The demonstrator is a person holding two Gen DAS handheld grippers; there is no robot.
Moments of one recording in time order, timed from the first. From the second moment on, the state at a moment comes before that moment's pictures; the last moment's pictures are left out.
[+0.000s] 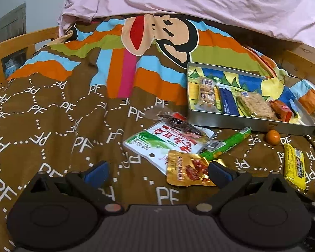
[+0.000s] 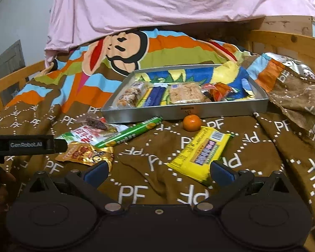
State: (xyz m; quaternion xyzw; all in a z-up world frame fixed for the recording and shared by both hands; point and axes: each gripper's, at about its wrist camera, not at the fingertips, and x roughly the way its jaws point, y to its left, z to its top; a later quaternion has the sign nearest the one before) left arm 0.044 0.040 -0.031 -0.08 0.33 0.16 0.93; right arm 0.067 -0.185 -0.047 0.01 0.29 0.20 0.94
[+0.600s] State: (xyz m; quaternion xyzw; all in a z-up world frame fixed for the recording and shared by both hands) left arm 0.054 0.041 -0.028 -0.04 0.33 0.17 0.93; right arm 0.071 -0.180 -0.048 0.02 0.28 0.20 0.94
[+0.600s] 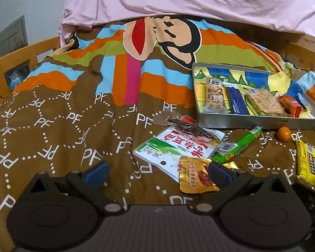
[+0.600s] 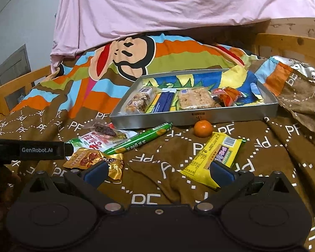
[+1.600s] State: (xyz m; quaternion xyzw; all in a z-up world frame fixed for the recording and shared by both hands) left arm 0.192 -0.003 -0.036 0.05 0.41 -0.14 0.90; right arm 0.141 -0.195 -0.087 0.01 0.31 0.12 0.94
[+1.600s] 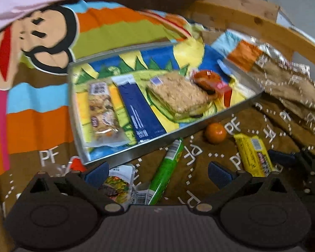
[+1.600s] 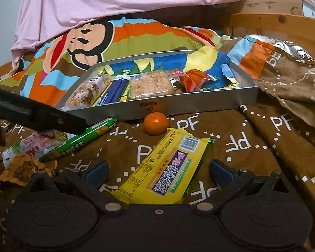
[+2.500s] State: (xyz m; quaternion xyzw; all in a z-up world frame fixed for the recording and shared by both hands) left arm 0.212 -0.024 -0.049 0.01 0.51 -0.10 0.85; right arm 0.126 -0.185 -0.082 -0.02 0.28 0.15 0.95
